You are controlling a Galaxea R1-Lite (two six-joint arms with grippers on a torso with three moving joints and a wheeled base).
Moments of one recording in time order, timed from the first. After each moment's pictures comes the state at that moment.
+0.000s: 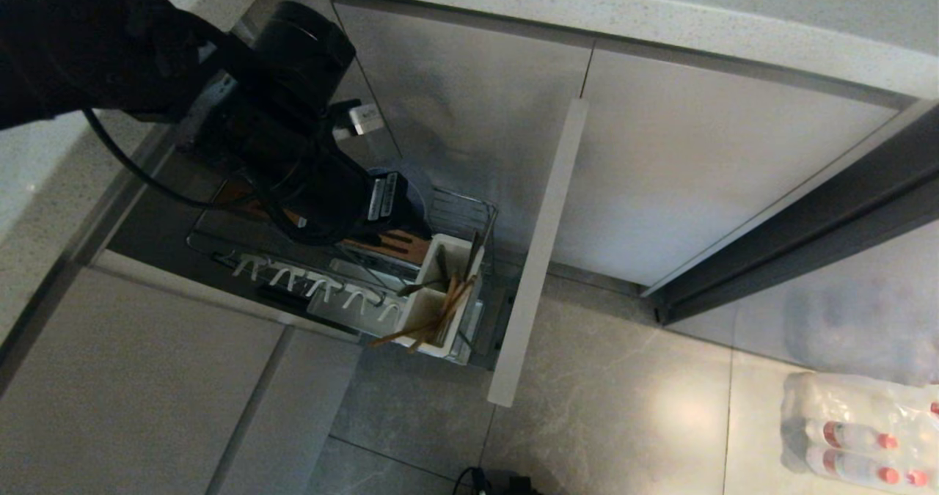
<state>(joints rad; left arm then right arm) -0.51 1.85 -1.97 0.93 0.00 -0.27 0.00 0.00 0.00 0.00 -0.01 0.02</state>
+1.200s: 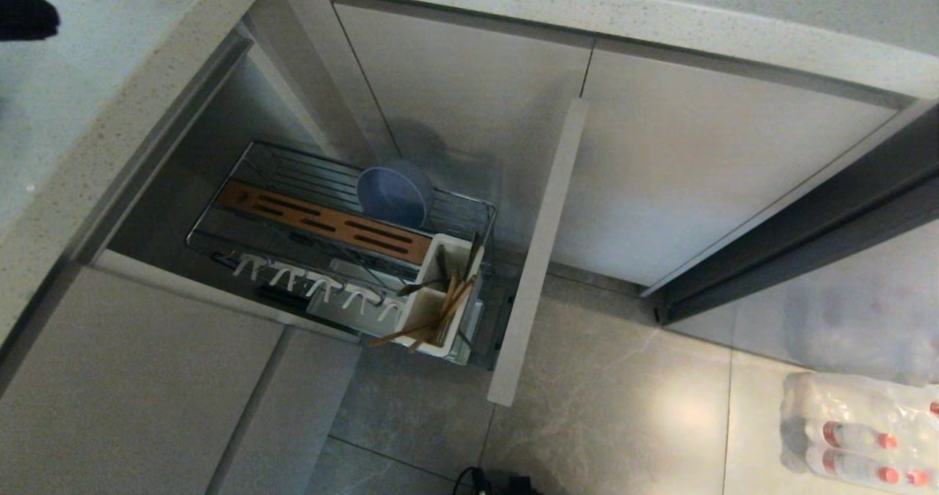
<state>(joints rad) -0.24 1.24 -1.97 0.93 -0.21 -0.33 0.00 0.00 0.00 0.00 -0.01 0.02</state>
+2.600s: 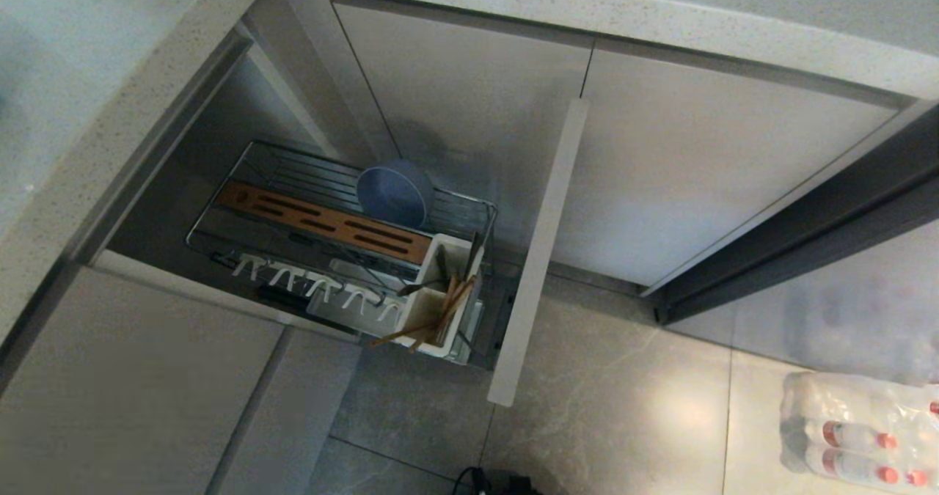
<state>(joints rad) 0.40 1.43 -1.94 0.58 0.14 -0.35 0.00 0.00 0.00 0.00 -0.01 0.02</state>
